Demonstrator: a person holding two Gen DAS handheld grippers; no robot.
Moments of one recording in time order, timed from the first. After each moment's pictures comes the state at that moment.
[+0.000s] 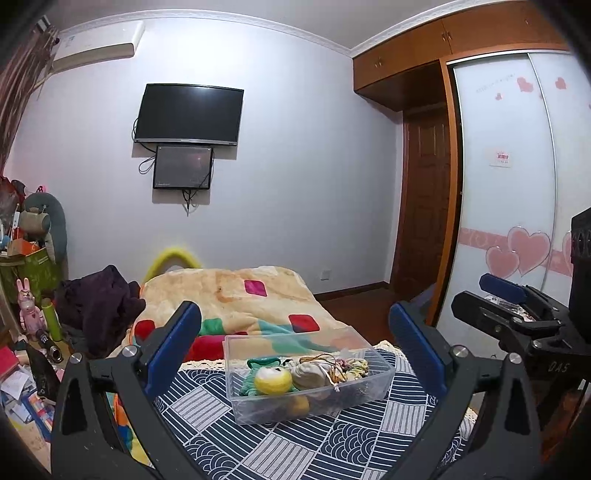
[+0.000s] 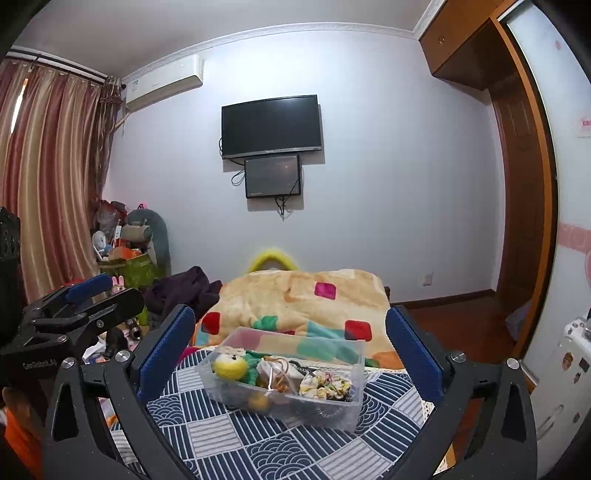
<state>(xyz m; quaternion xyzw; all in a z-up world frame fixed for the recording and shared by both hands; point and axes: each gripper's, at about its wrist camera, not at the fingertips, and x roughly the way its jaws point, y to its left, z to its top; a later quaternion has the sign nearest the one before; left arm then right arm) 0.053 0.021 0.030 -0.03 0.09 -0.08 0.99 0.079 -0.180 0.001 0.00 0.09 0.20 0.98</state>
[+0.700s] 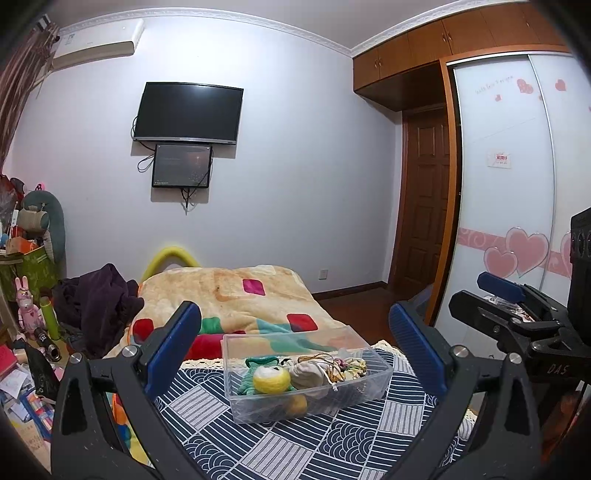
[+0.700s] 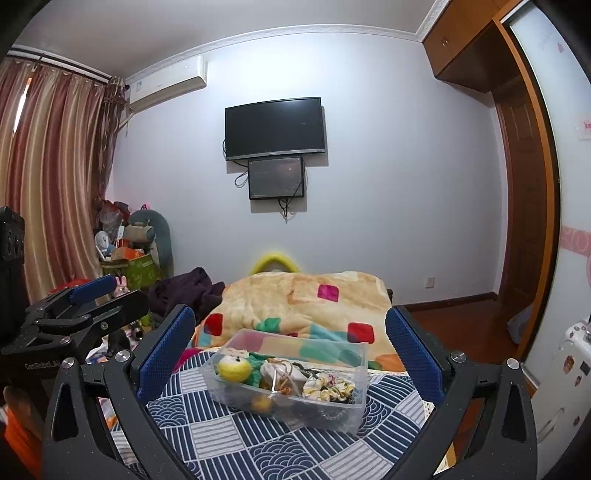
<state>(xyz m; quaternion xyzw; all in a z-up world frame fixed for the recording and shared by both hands) 0.052 0.022 0.029 -0.03 0.09 -0.08 0.99 0.077 -0.177 0.005 -0.01 0.09 0.21 0.97</state>
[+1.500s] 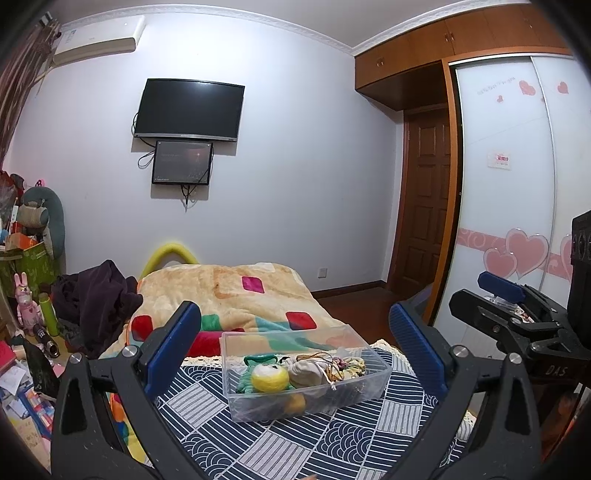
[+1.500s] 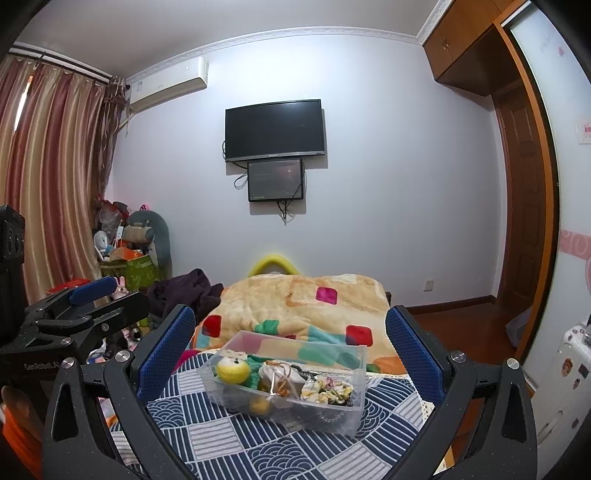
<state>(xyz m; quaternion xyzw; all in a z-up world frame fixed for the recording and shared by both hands) 0.051 0.019 0.031 -0.04 0.10 -0.09 0.99 0.078 -0.176 0.005 -0.01 0.09 0.20 0.98</state>
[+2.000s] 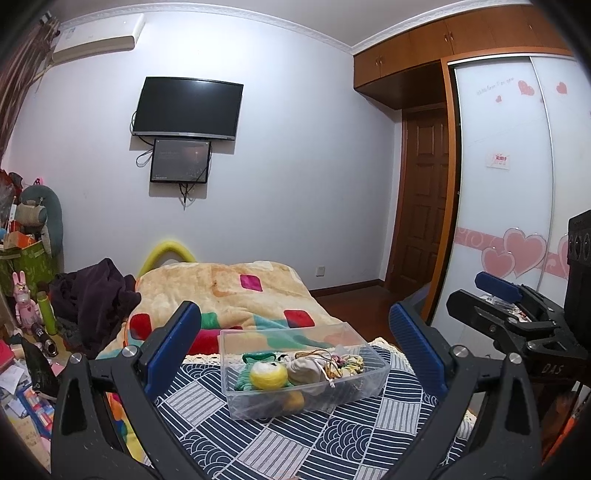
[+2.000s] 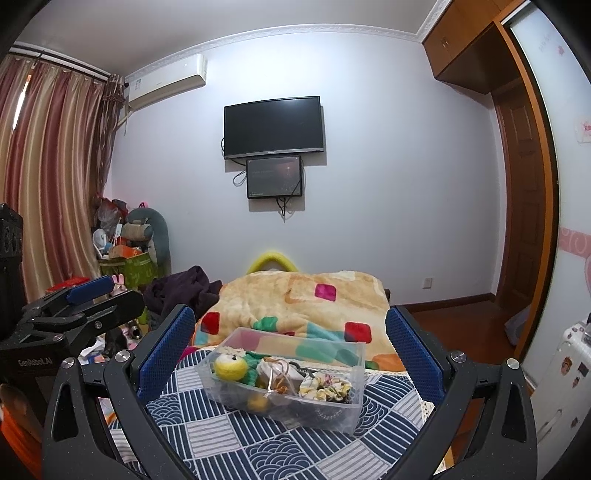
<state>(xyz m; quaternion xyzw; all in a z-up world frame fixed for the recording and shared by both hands) 0.050 0.021 0.031 -0.03 0.10 -0.09 0.99 0.079 -0.179 0.006 -0.01 0.09 0.20 0.97</state>
